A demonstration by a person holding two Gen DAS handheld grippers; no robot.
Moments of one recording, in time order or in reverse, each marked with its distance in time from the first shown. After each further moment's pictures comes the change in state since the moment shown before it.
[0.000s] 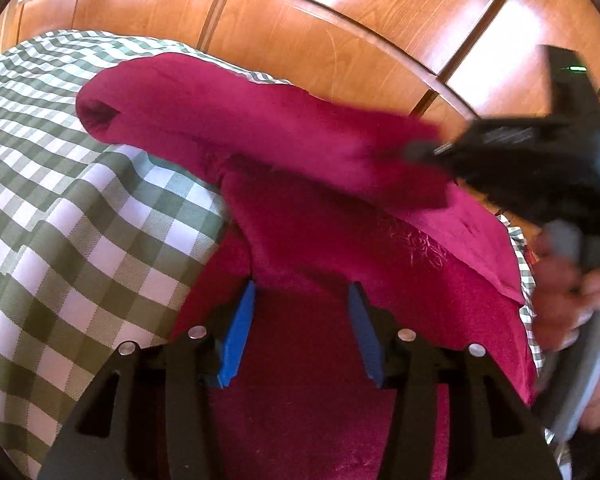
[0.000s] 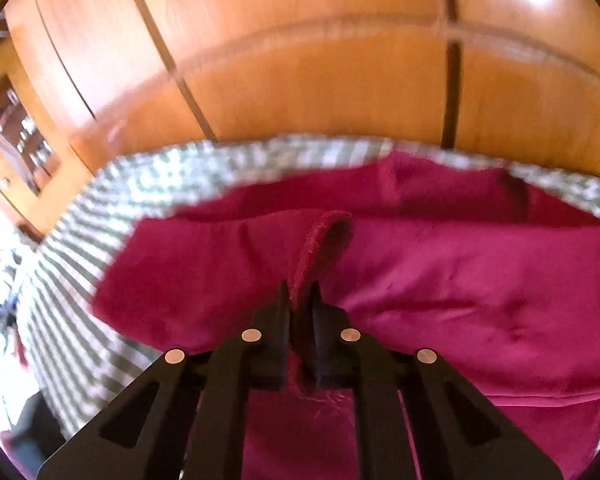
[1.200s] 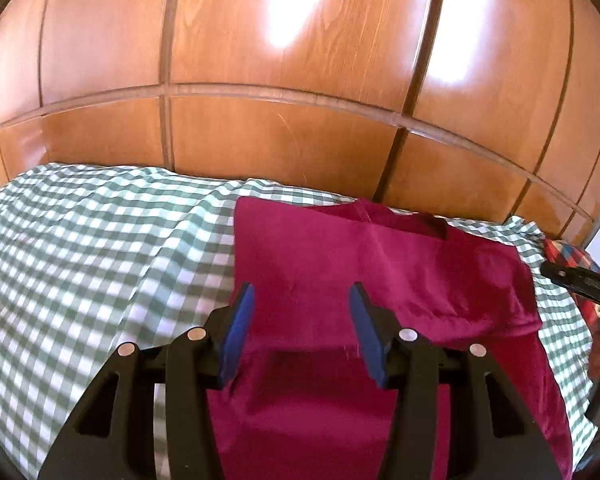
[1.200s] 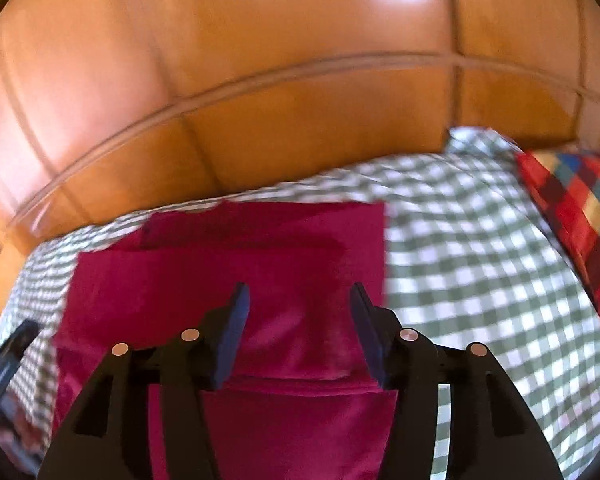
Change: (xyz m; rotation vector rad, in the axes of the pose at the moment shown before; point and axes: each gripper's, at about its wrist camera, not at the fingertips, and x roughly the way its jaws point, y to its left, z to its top) left arm 0.004 -0.090 0.089 0.268 -0.121 0.145; right arm -0.090 -0.179 -0.054 0.129 -0.098 -0.257
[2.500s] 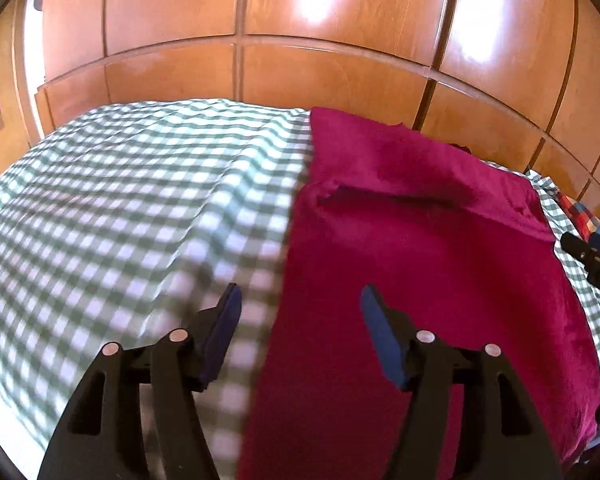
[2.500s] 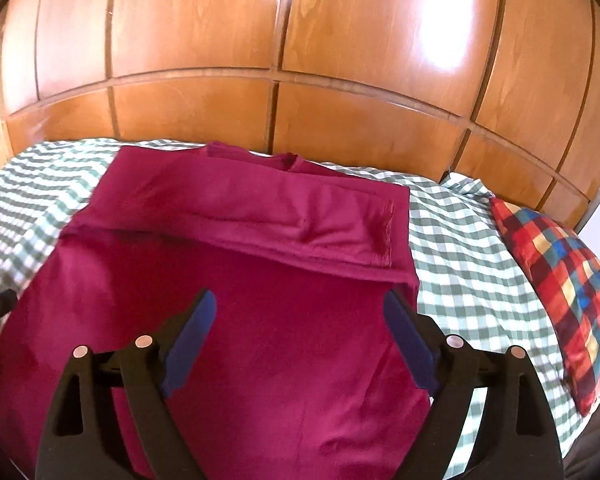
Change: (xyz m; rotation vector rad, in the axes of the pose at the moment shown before) left arm -0.091 0.048 -0.111 -0.044 0.096 0.106; right arm -0.081 0.089 -0.116 -0.261 -0.102 -0.200
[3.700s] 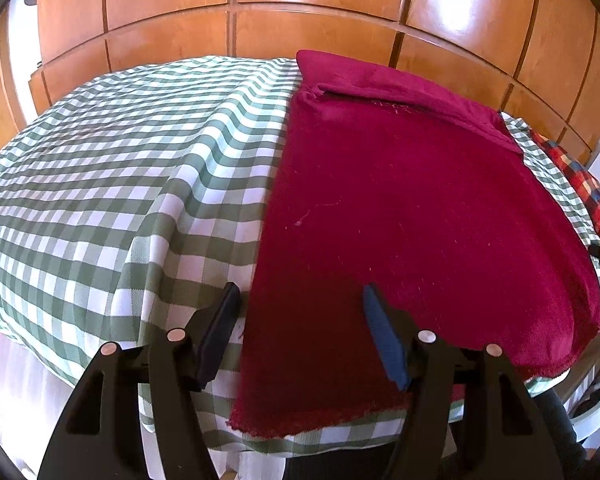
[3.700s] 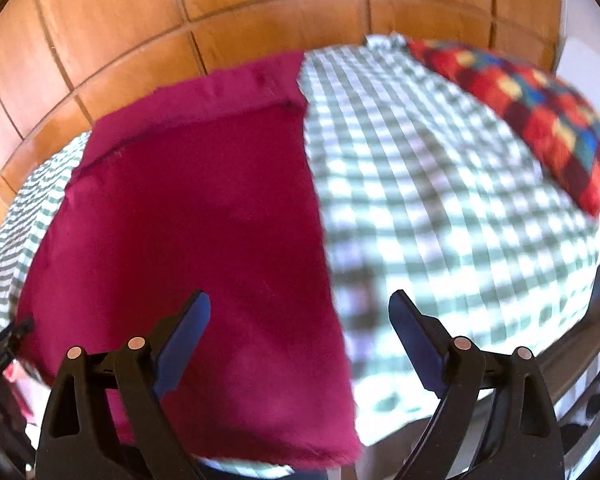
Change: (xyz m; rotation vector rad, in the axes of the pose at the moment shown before) left arm -0.051 0.008 -0.100 0.072 0.094 -0.043; right arm -0.057 -0.112 -0.138 0.337 0.259 0.093
